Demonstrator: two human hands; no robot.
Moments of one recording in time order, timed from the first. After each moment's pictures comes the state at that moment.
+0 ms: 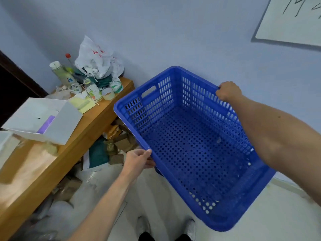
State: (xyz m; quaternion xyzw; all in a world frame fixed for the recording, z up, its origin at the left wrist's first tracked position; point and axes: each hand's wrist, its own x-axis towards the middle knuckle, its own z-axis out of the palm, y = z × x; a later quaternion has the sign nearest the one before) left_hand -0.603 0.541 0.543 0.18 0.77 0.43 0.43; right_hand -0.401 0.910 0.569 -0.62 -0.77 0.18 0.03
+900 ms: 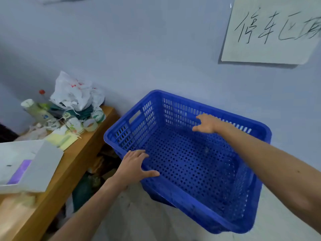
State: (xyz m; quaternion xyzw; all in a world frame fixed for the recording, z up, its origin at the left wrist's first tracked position) left_hand -0.680 0.615 0.539 0.69 0.70 -0.04 0.17; right_hand -0.396 0.844 0.564 -0.55 -0.80 0.23 -0.11
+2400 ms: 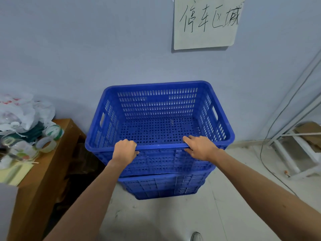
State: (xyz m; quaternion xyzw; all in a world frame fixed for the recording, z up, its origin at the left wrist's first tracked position) left_hand -0.681 0.689 0.508 0.79 0.59 -0.17 -0.06; right_hand -0.362 0.654 0.511 -0.56 -0.83 0.04 -0.08
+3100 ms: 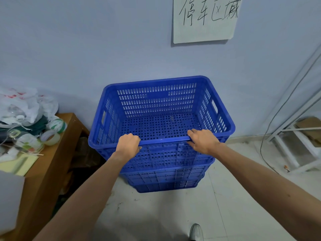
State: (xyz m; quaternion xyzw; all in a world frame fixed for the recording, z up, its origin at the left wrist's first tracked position) left_hand -0.668 0.671 0.515 0.80 0.57 -0.20 -0.07; right_hand -0.352 0.641 0.508 -0.57 -0.81 -0.01 -0.10
